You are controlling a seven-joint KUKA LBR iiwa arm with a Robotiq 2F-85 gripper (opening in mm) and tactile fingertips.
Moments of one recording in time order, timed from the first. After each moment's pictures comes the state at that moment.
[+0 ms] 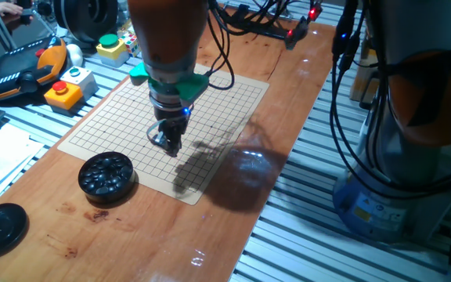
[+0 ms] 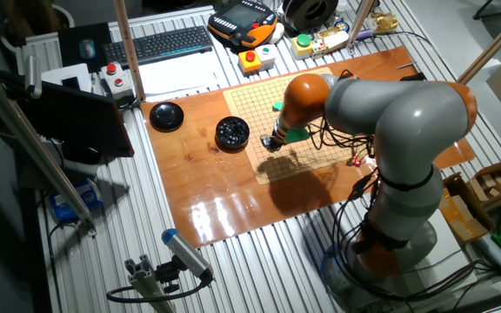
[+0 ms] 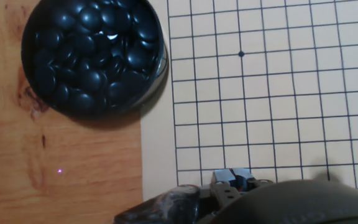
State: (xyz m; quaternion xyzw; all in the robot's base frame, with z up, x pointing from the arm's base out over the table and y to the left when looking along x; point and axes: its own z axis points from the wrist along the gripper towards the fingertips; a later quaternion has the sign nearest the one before) arm 0.485 0.122 0.079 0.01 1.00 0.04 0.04
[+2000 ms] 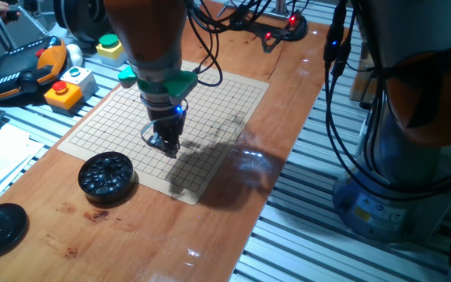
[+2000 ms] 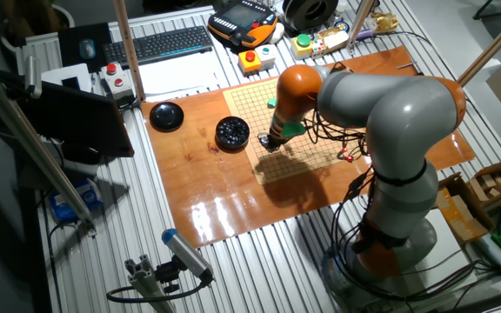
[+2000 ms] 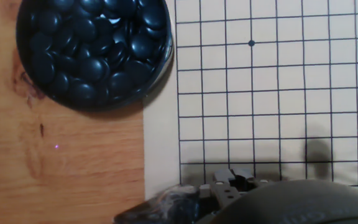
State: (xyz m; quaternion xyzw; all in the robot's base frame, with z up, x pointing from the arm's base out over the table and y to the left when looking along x) arm 0.486 0.125 0.079 -0.01 1.00 0.02 0.01
